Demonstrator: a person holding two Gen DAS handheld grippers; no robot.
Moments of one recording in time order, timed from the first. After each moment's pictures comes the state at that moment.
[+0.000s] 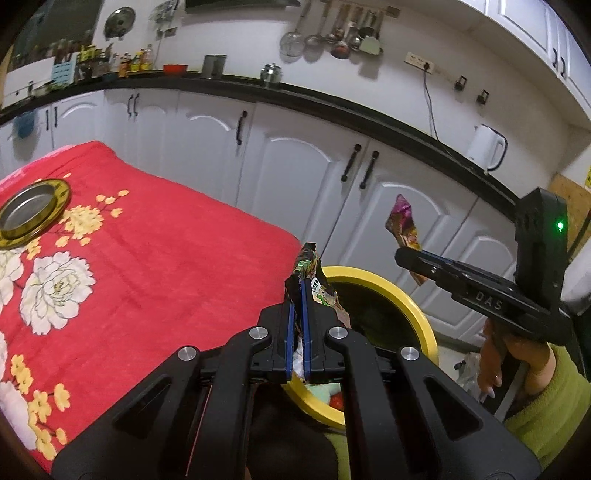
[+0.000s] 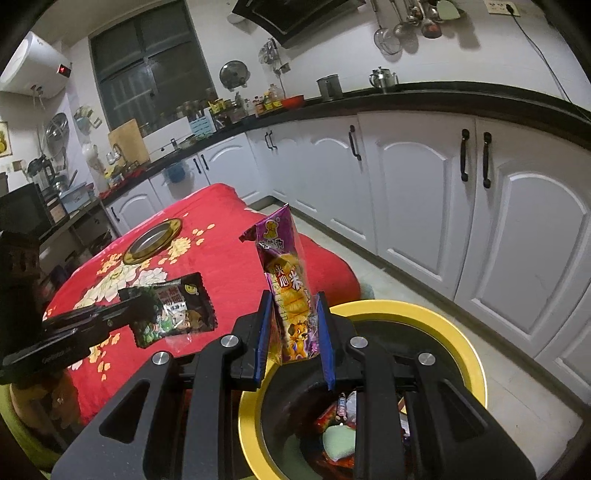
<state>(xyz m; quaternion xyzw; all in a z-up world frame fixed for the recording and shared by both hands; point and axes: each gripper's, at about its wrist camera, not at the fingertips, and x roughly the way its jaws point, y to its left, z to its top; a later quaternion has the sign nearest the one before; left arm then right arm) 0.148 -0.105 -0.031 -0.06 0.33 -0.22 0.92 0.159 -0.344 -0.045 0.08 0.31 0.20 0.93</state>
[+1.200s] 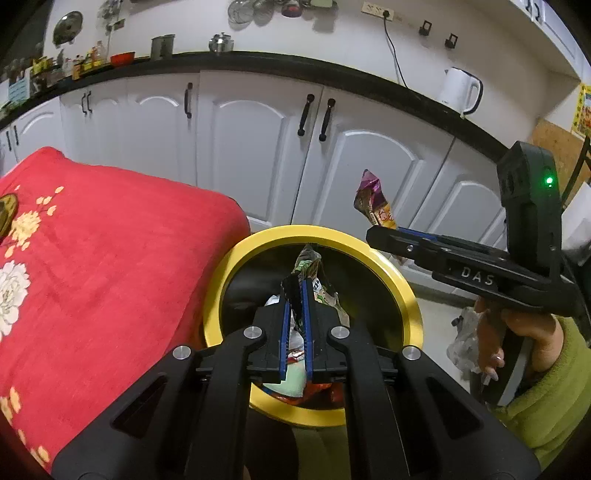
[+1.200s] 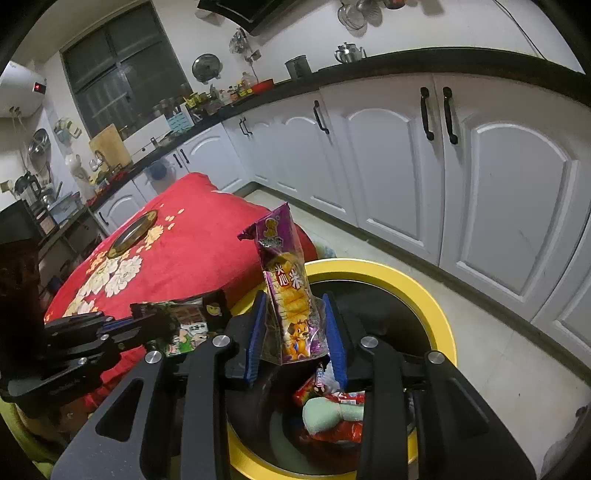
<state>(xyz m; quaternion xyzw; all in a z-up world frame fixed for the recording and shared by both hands) 0.148 -0.184 -0.060 0.01 0.37 -0.27 0.89 0.150 -0.398 -0.080 0.12 0.35 0.18 0.91</state>
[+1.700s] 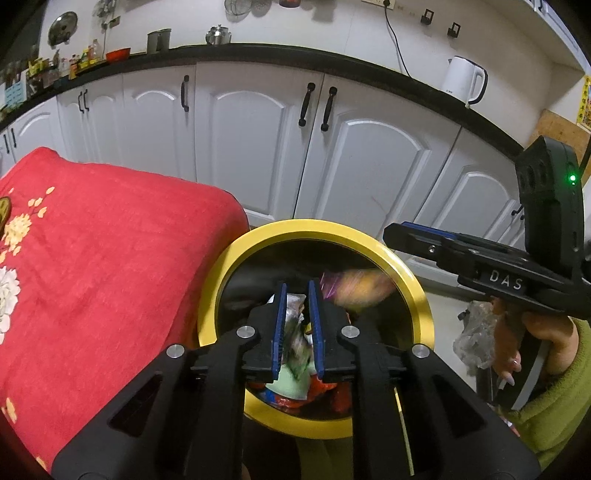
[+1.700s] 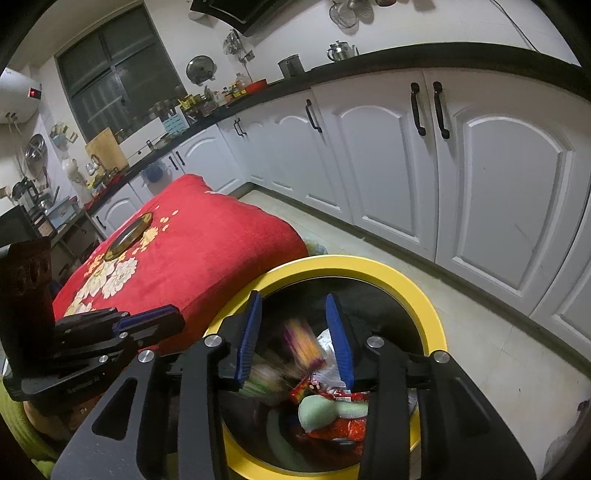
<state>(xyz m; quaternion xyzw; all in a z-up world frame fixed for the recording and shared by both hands) 0.158 -0.195 -0.071 0.02 0.38 -0.26 0.89 0.150 -0.406 -0.083 0.13 0.35 0.17 0.91</state>
